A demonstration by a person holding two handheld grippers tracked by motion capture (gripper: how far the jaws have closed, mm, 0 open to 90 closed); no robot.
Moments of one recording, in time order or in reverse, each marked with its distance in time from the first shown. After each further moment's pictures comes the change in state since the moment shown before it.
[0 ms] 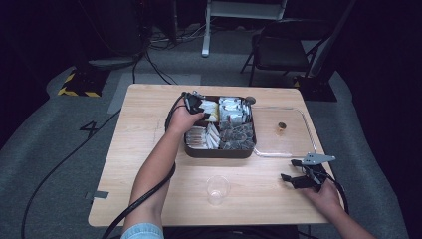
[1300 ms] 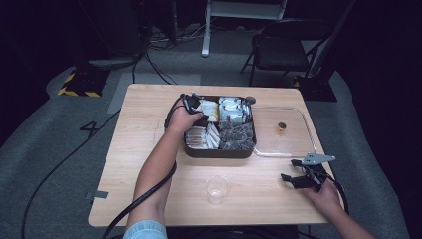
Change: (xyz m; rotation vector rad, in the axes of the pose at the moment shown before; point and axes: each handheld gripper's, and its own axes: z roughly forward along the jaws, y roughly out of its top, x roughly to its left) left arm 0.009 -0.005 0.013 0.058 -0.040 -0.077; right arm 0.000 0.000 0.000 0.000 0.000 0.000
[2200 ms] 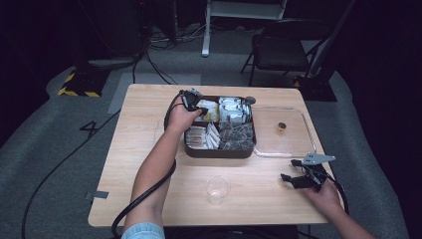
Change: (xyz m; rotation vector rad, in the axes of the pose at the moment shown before) left arm -0.009 0.009 -0.028 -0.121 -0.009 0.069; right arm 0.000 0.000 0.000 0.000 0.000 0.000
